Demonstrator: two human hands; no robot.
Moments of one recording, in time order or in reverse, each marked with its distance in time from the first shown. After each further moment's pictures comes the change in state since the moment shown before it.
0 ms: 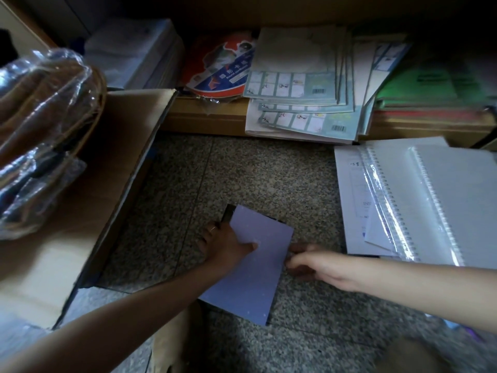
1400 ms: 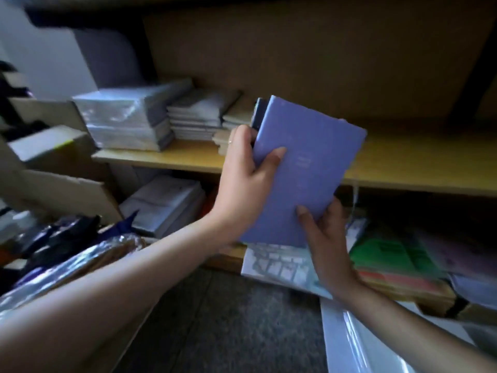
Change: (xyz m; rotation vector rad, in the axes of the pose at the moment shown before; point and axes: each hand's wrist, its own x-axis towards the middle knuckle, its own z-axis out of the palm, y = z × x) left_hand -0.087 0.254 -0.284 -0.778 0.701 1.069; right_hand -0.120 -0.260 -0.030 0.230 0.465 -1.396
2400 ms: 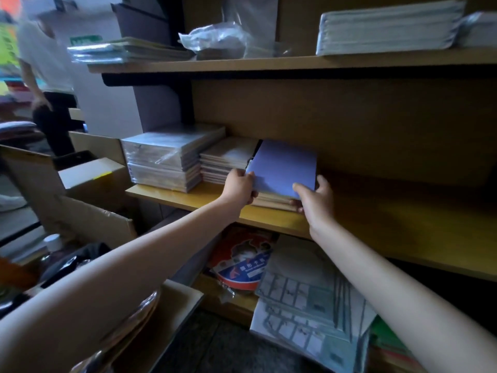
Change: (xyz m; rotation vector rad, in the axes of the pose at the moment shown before) left_hand 0.119 -0.066 -0.029 -0.105 0.086 -0.634; right_hand 0.158 -0.025 0.081 -0.162 0.061 0.239
